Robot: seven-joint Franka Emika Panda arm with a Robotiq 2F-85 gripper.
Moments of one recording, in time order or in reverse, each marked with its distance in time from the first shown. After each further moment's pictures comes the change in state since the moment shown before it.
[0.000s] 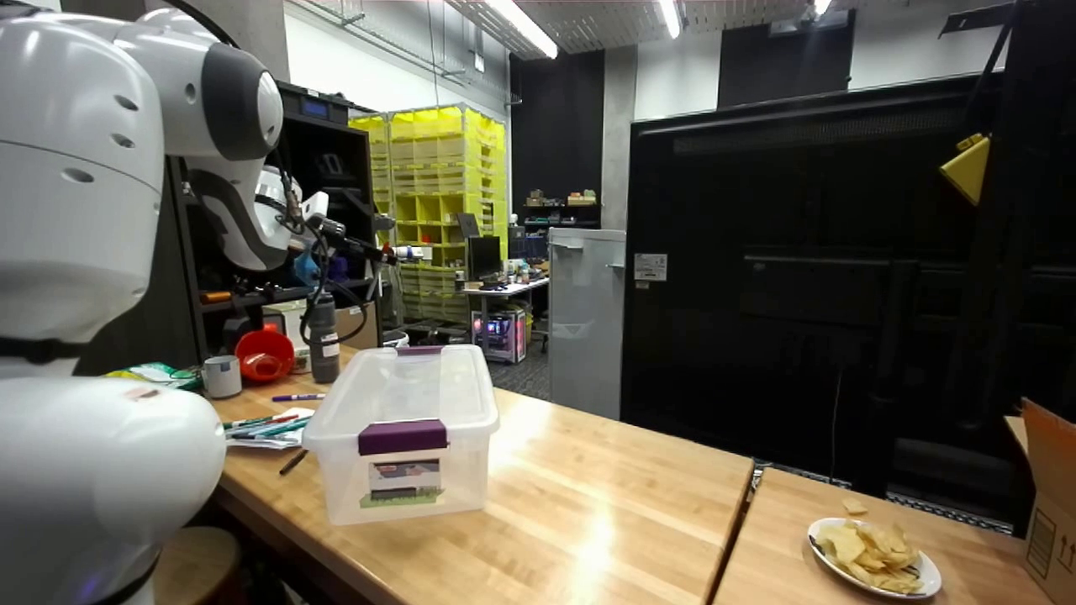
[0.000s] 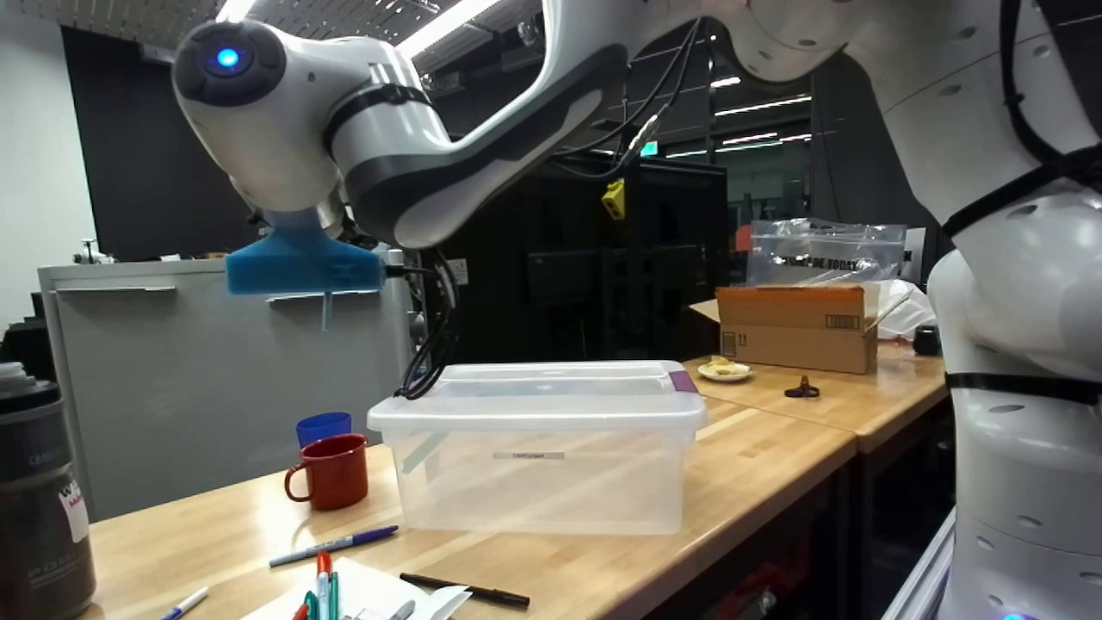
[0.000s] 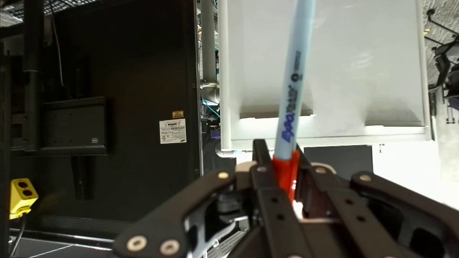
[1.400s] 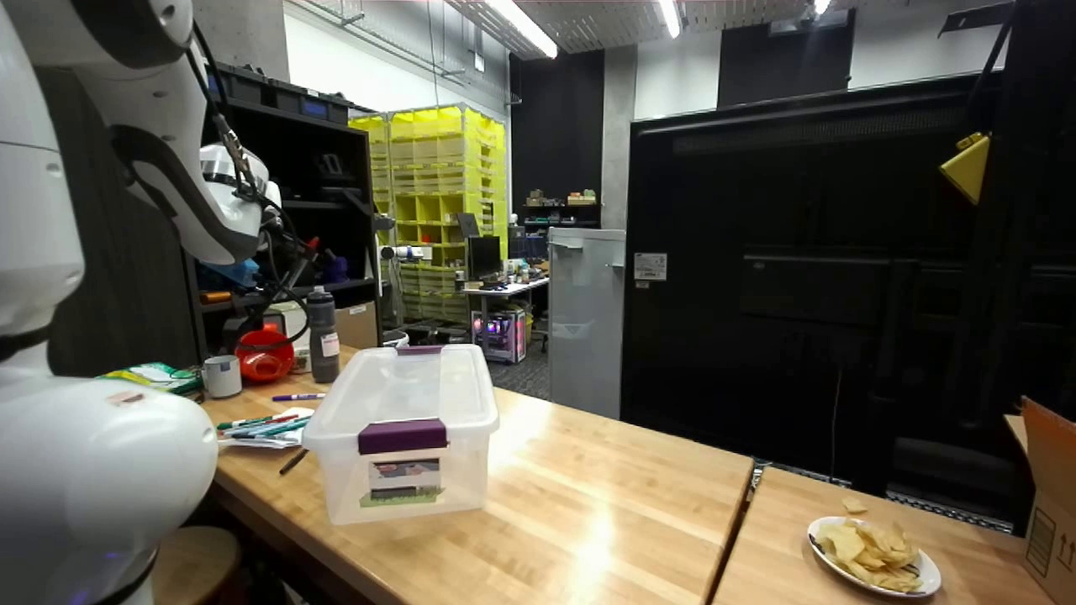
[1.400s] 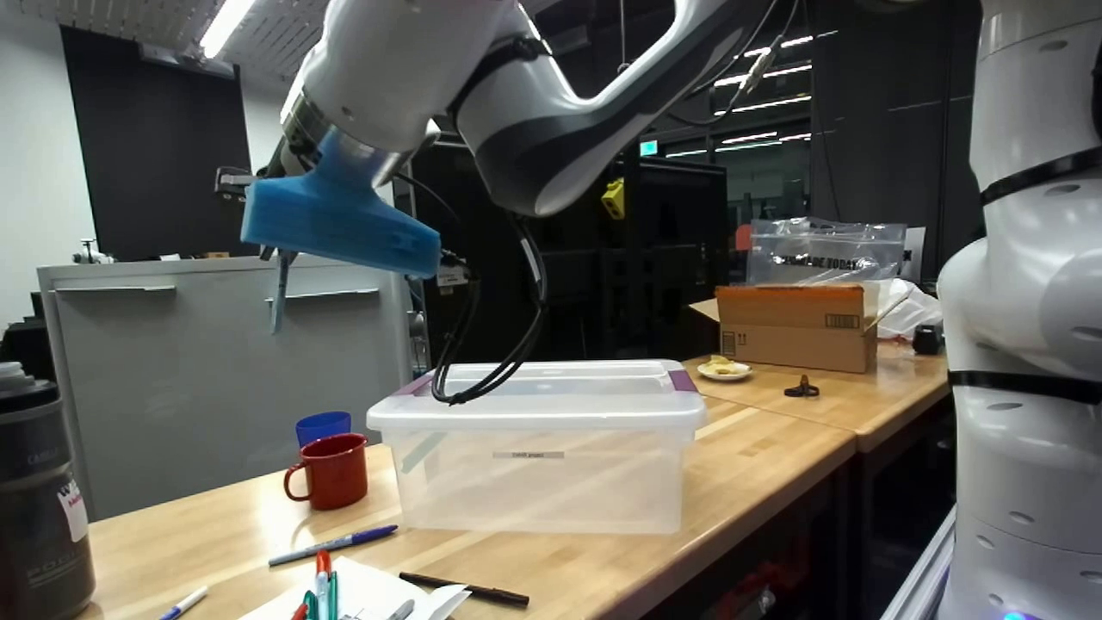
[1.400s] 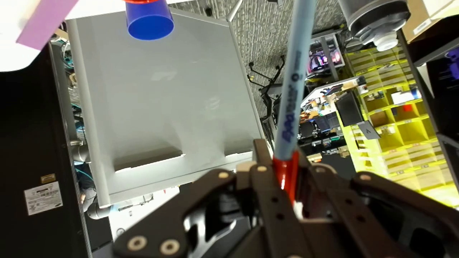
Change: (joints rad) arm -0.085 -0.358 0.062 -0.408 -0.010 0.612 0.125
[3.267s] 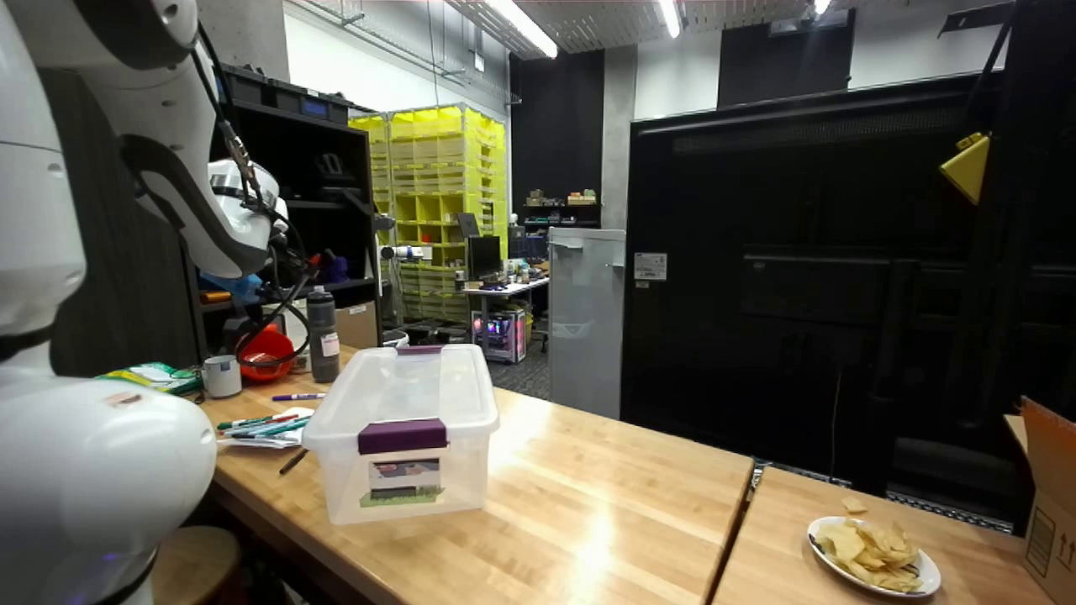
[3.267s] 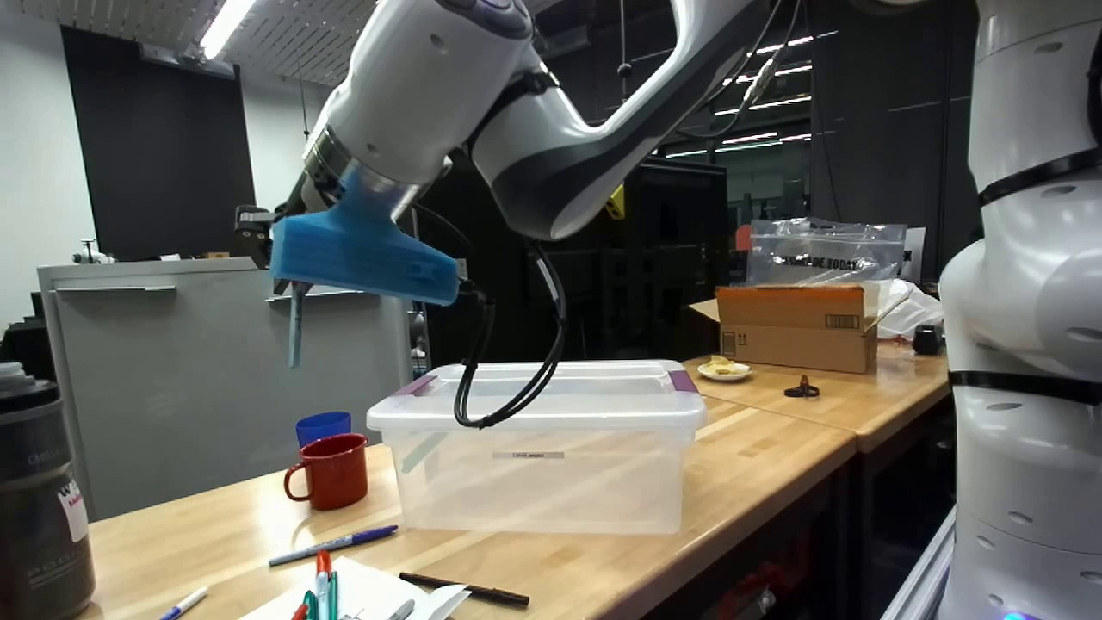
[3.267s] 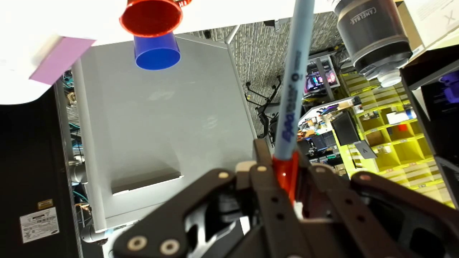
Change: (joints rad) arm -0.016 0.007 -0.010 -0.047 0.000 0.068 0.003
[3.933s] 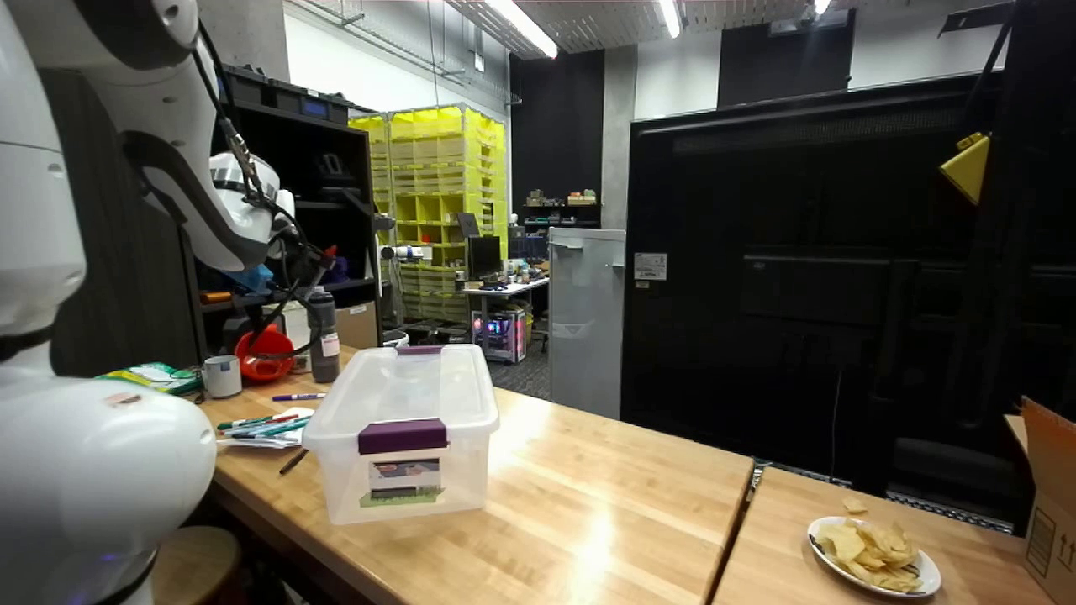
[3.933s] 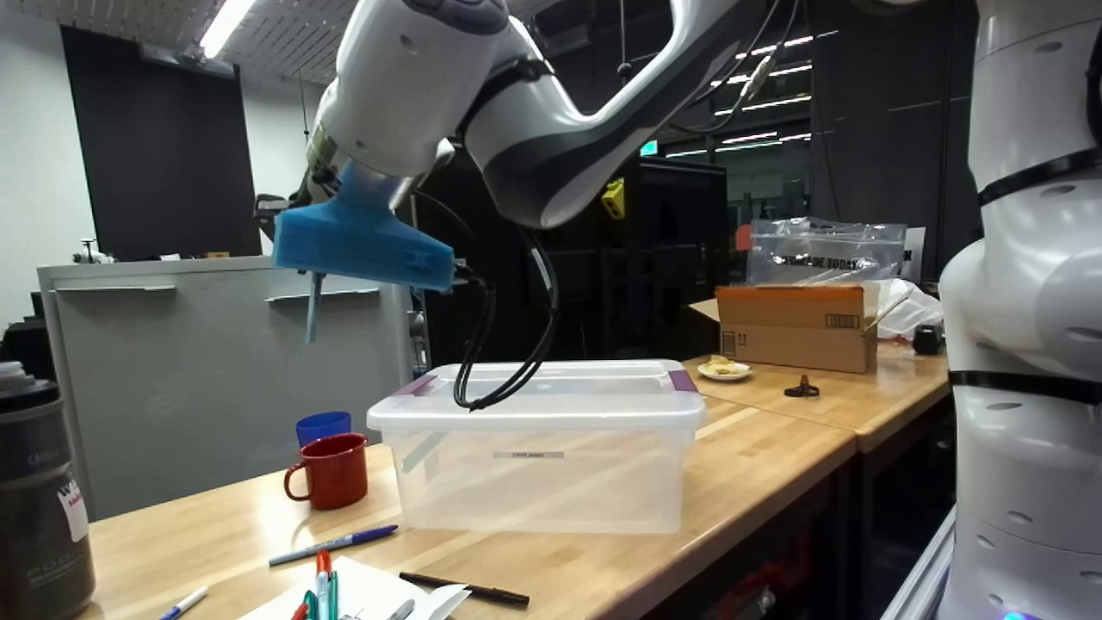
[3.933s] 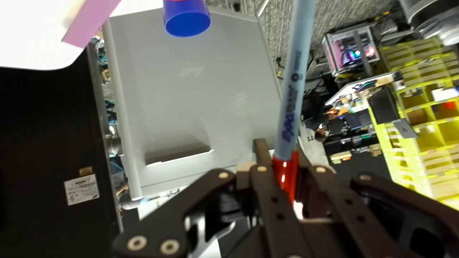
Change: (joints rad) arm -0.003 0.001 -0.001 0.034 -0.001 -0.141 0.013
